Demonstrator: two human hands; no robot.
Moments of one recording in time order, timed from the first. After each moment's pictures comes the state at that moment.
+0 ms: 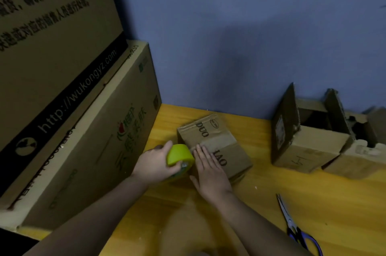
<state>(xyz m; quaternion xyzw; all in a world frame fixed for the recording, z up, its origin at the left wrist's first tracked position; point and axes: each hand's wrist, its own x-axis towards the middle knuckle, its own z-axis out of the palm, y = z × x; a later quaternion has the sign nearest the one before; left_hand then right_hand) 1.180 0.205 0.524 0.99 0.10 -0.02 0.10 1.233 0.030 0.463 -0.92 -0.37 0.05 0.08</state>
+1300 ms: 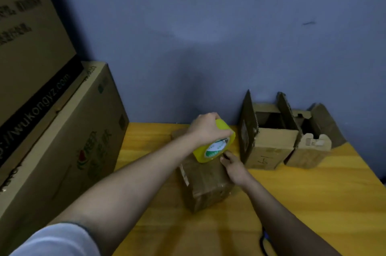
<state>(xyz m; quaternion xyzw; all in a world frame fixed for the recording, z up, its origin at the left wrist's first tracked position) 1.327 0.059 0.612 0.95 0.01 -0.02 0.30 1.312 -0.078 0.493 -0.84 -0.02 0.18 0.52</state>
